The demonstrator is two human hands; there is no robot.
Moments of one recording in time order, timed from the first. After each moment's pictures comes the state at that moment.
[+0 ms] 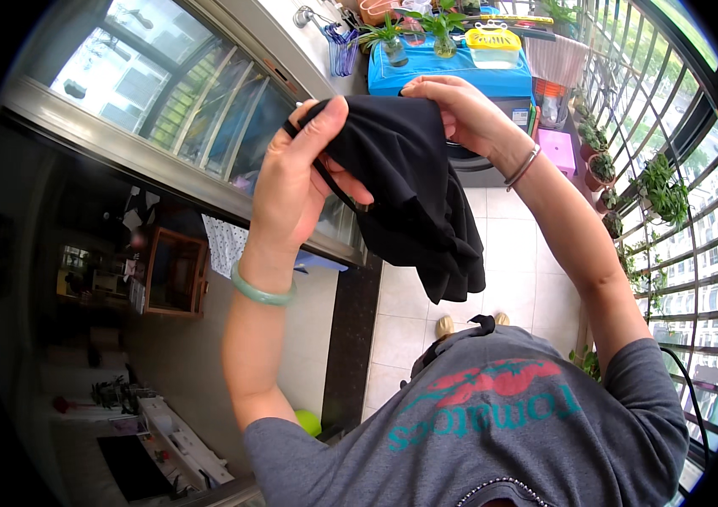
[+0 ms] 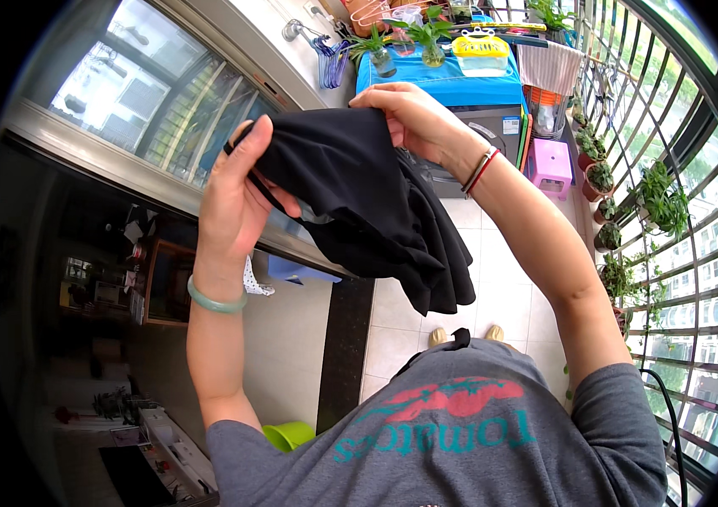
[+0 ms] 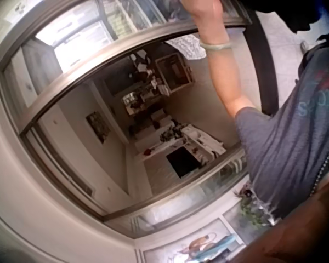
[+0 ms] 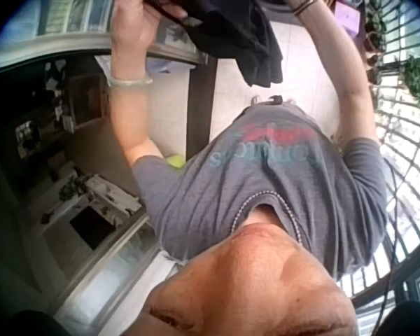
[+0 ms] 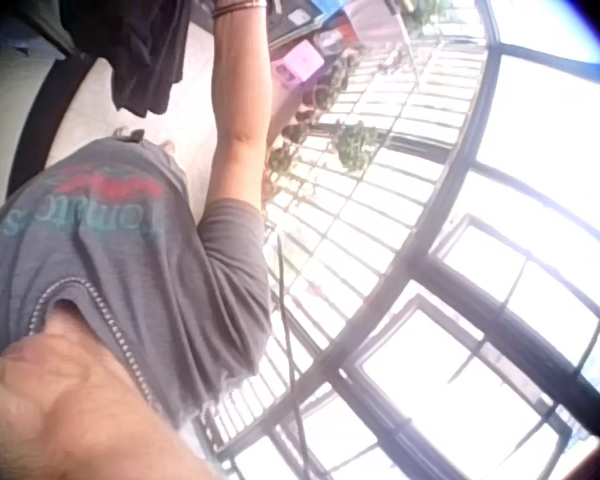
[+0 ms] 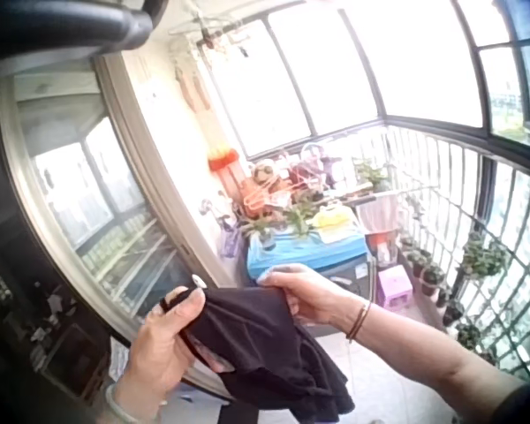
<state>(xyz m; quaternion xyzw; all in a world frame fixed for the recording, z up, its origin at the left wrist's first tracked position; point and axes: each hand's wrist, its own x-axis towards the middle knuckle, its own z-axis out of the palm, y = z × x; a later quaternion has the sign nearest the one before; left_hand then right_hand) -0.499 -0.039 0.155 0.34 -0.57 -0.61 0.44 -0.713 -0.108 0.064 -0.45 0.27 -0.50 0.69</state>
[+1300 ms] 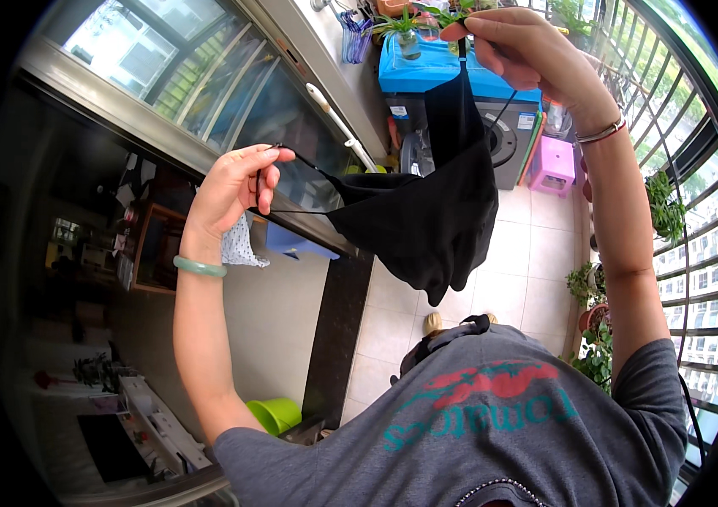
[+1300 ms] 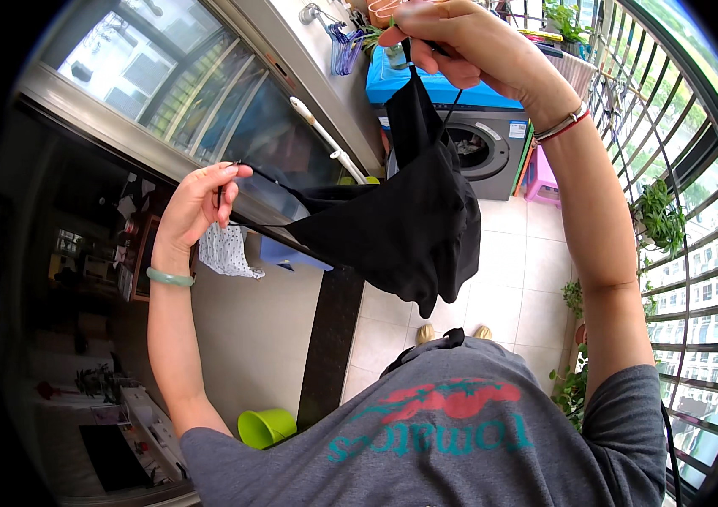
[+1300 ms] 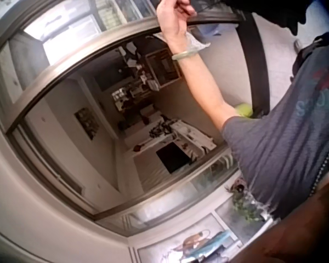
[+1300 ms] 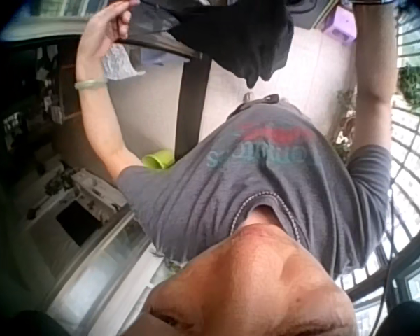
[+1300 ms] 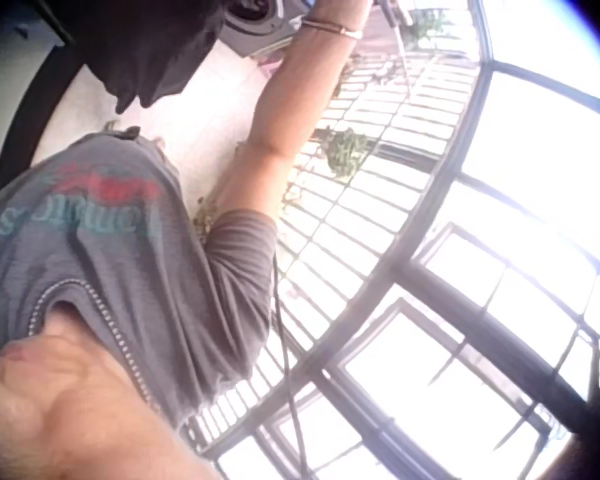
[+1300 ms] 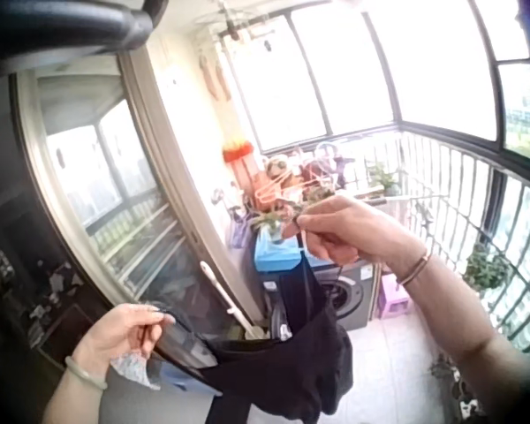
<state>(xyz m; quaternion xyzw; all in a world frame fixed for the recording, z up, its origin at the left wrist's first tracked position) -0.360 -0.056 0.144 0.52 -0.55 -0.58 0.30 -0.756 -0.071 0.165 -0.62 0.35 -0.43 0.56</state>
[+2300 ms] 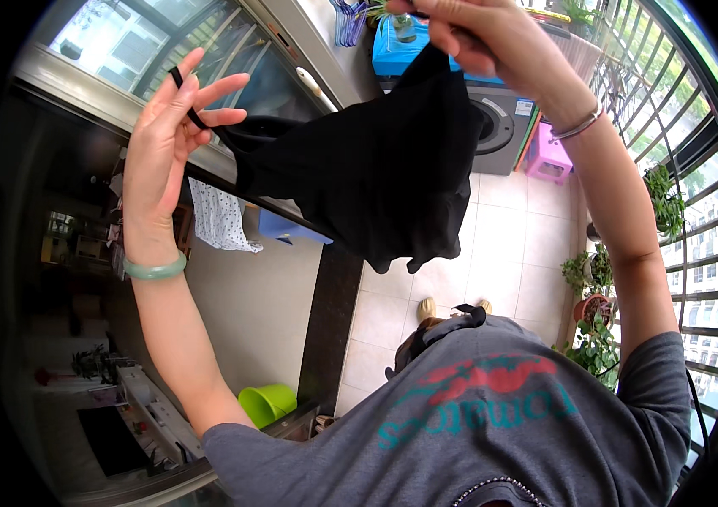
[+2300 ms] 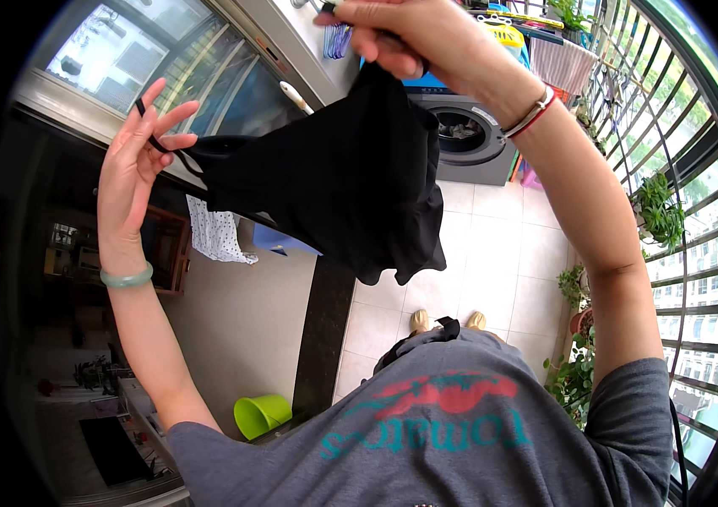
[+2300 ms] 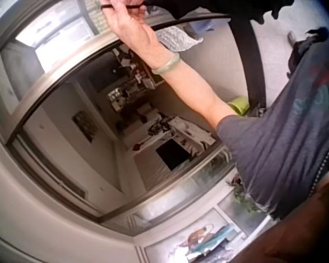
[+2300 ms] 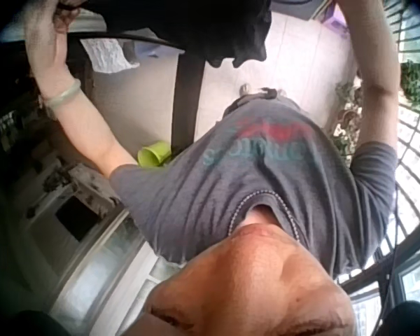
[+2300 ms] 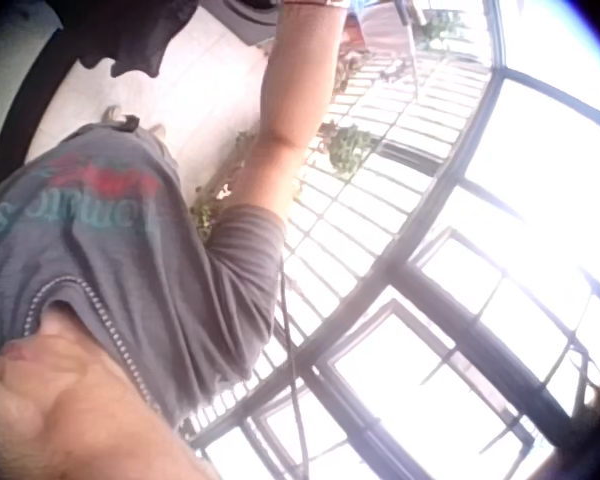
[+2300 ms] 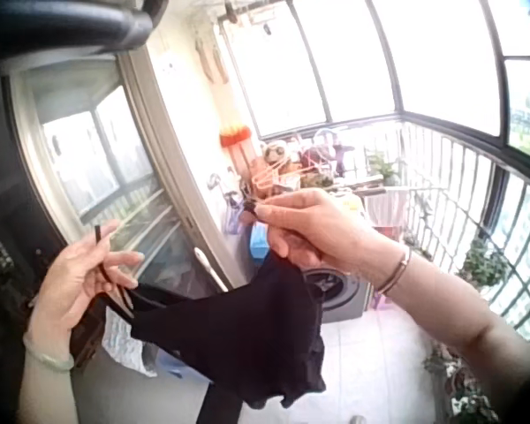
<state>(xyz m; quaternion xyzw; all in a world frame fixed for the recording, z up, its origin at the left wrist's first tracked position) -0.403 -0.036 0.210 0.50 -0.67 -0.36 0.41 -0.725 -0.077 0.151 -0.58 0.27 -0.48 0.61</state>
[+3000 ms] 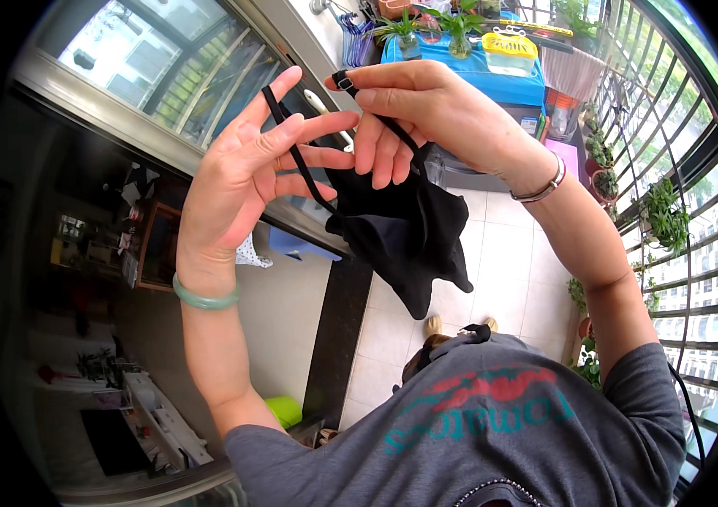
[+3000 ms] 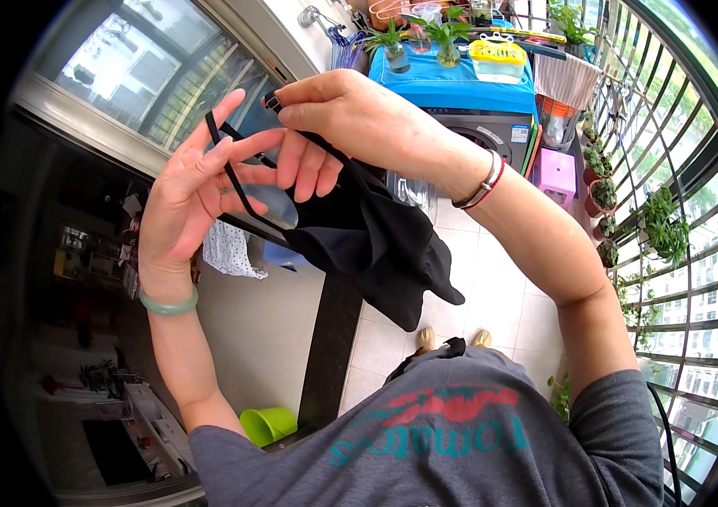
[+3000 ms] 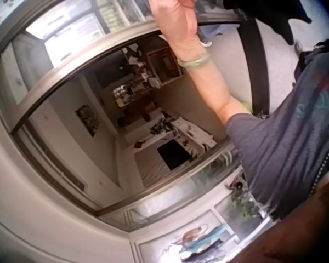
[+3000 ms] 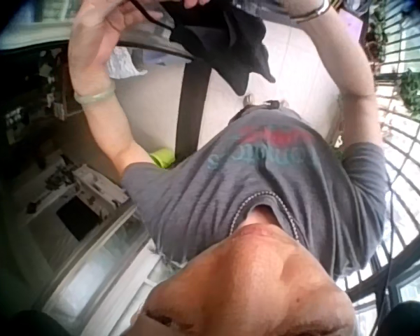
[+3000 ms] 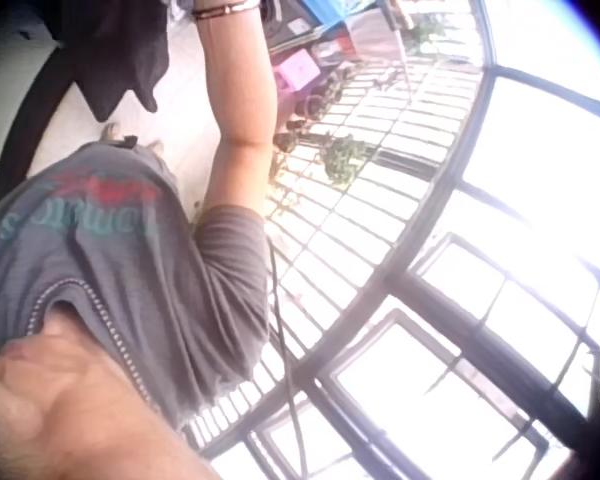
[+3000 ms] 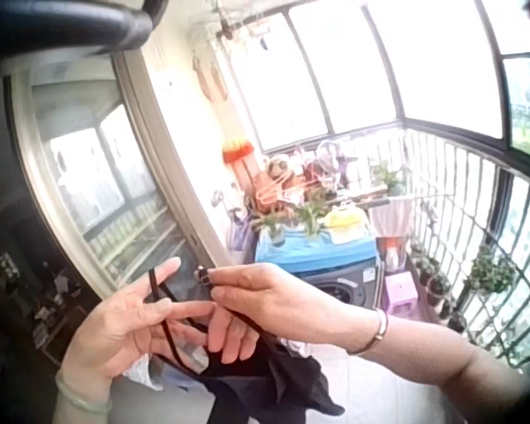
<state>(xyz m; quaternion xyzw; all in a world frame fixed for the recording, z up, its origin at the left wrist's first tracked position) -0.469 -0.023 0.194 0.38 -0.65 -0.56 0.35 -0.687 -0.051 0.145 -0.66 0.22 -0.42 0.59</state>
